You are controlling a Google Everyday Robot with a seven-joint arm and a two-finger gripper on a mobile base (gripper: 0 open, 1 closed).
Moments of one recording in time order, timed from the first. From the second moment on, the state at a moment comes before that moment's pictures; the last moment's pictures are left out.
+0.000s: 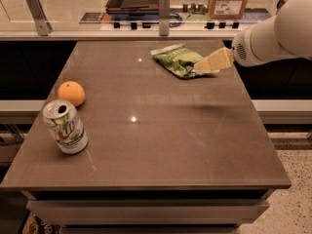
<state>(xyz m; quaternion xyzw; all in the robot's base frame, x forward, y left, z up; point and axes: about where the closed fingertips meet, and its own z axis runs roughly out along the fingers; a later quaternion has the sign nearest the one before) 0.629 -0.193 0.927 -0.23 0.87 0.01 0.43</state>
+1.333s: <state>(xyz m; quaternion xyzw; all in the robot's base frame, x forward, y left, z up) 0.698 -0.191 0.905 -0.21 0.87 0.07 0.45</state>
